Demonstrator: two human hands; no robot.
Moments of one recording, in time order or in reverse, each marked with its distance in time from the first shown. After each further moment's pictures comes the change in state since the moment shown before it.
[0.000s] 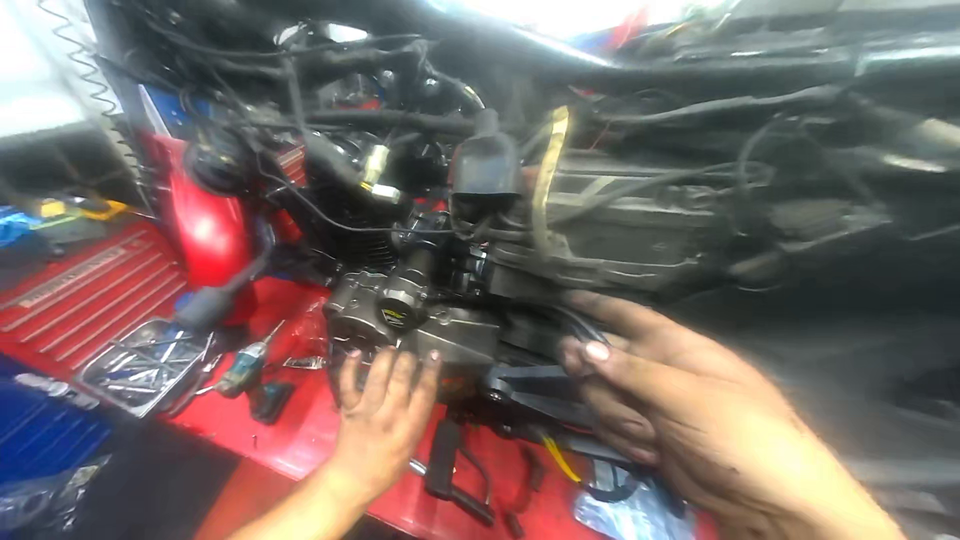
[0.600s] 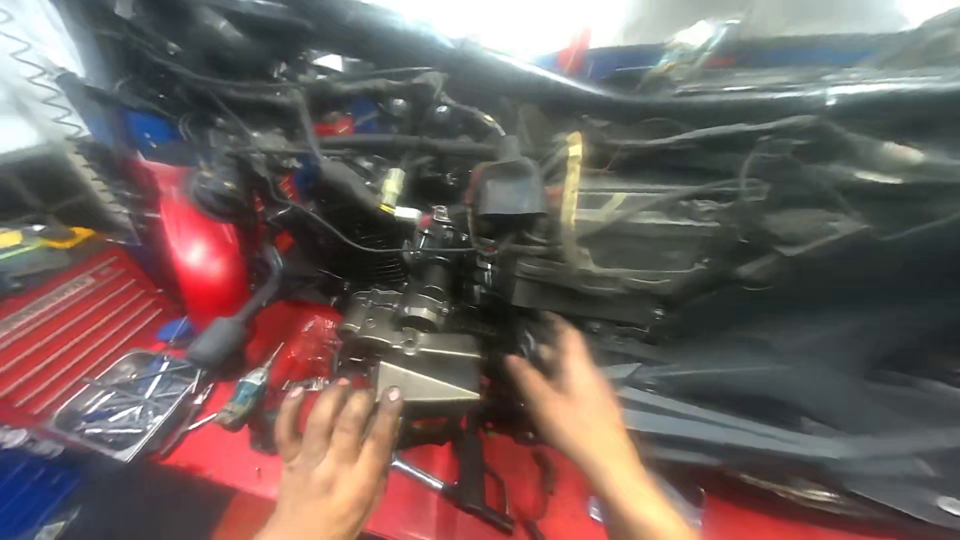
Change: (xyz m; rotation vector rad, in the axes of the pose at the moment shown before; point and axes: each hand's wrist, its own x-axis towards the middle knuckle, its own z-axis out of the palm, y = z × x) left_hand -0.029 -0.086 -0.043 -0.091 0.102 0.023; right_hand 0.043 0.084 0.055 -0.820 0.484 -0.259
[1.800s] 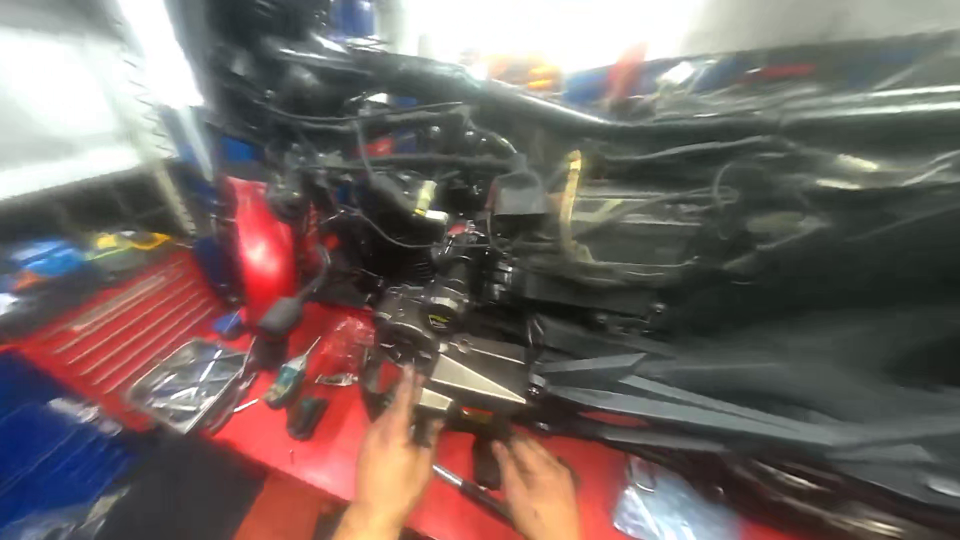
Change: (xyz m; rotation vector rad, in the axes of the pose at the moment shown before) left_hand -0.018 0.059 0.008 -0.683 -0.141 -0.608; right_hand -0.121 0.080 0.069 -0.034 0.071 -0.199
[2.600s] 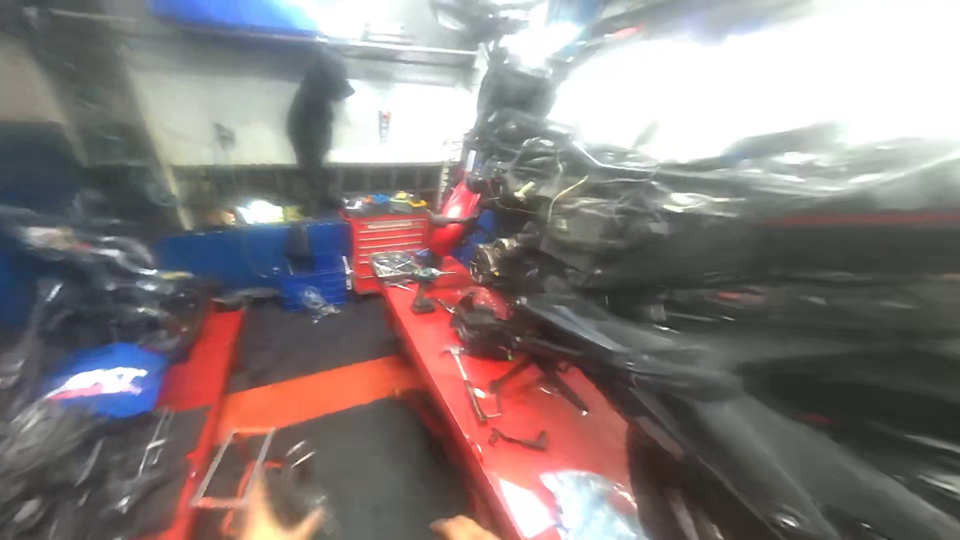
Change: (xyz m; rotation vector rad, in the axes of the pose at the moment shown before) left_hand -0.524 0.386 0.124 0.490 0.750 -1.075; right_hand -0.169 0.189 -0.336 0.265 -1.316 -0.828
